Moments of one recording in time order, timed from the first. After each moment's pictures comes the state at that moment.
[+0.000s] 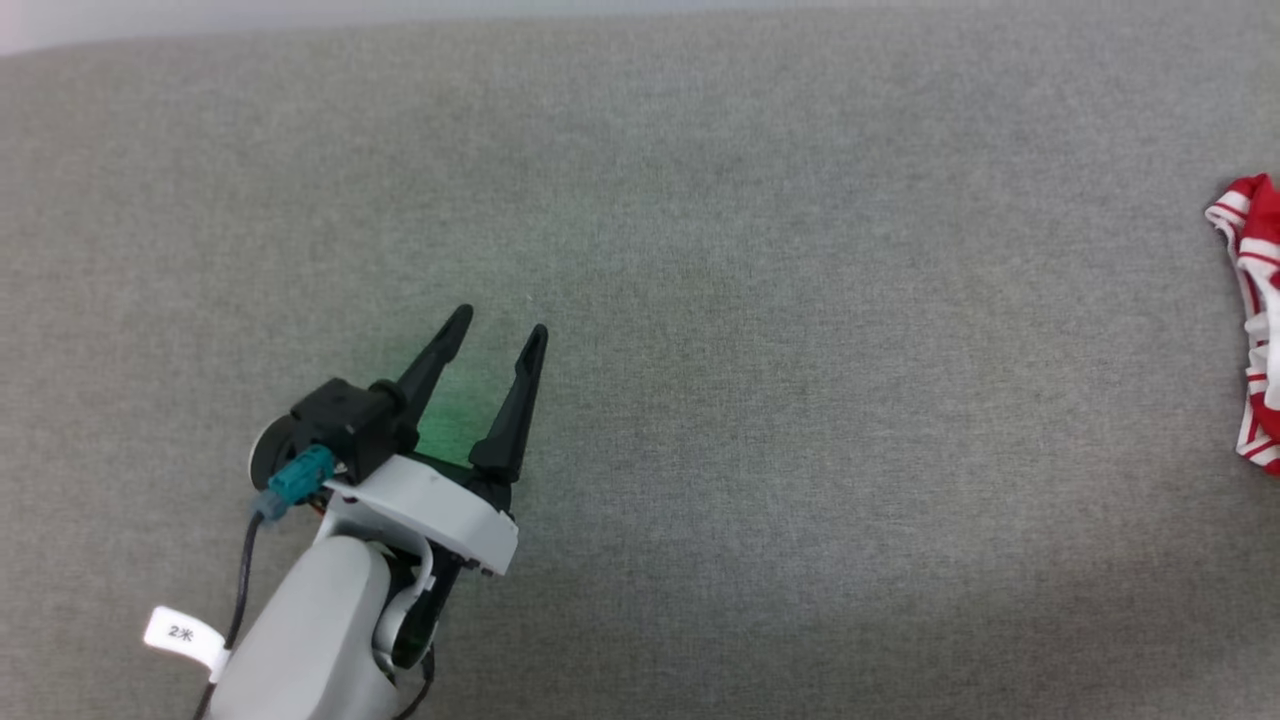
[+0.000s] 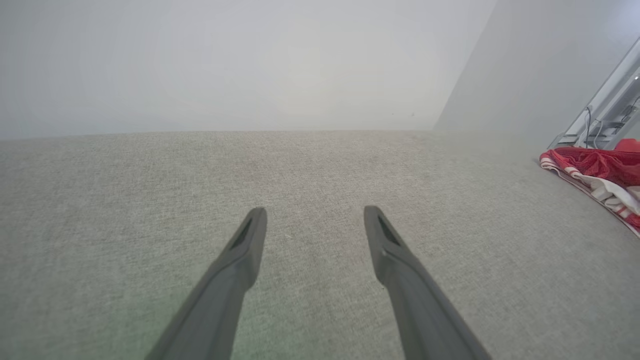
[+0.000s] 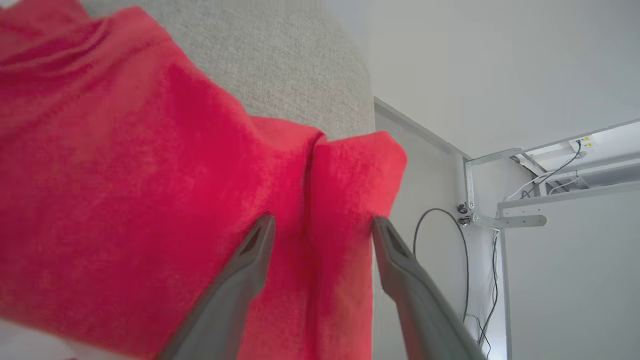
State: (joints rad) left arm -0.46 0.27 -0.37 0.35 -0.47 -0.13 -0.26; right arm -1.00 -0.75 0.63 1.20 0.35 0.13 -0.02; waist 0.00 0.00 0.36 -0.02
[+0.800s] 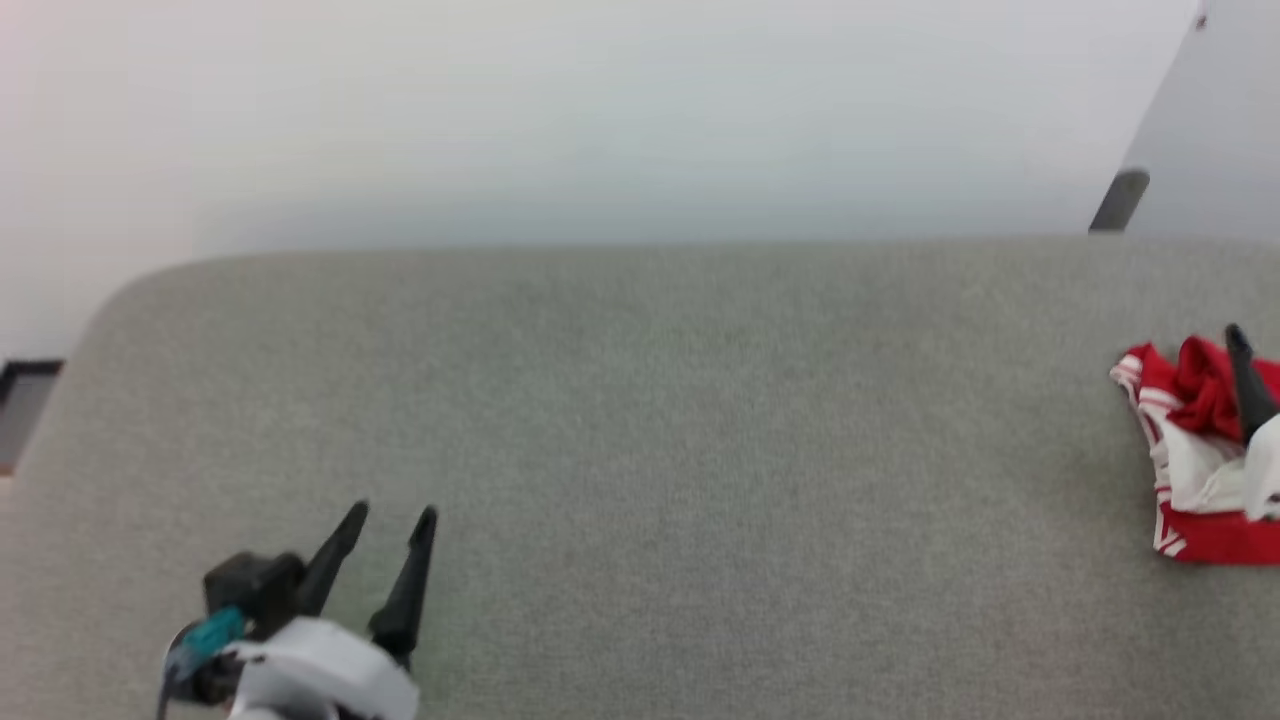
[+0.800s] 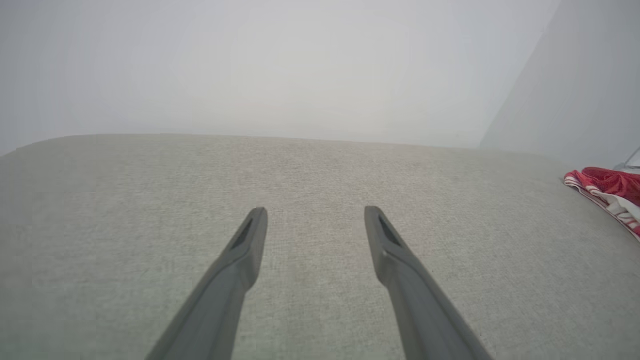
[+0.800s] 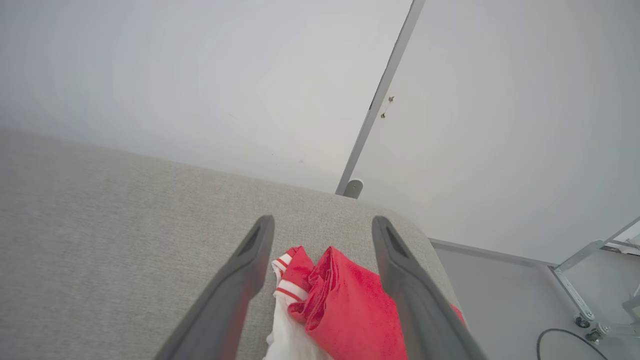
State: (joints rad) left arm -0.20 0.35 -0.29 0.41 -0.56 -0.12 -0.26; right arm -0.75 -0.52 0.33 1.06 0.34 0.13 -0.26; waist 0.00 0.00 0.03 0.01
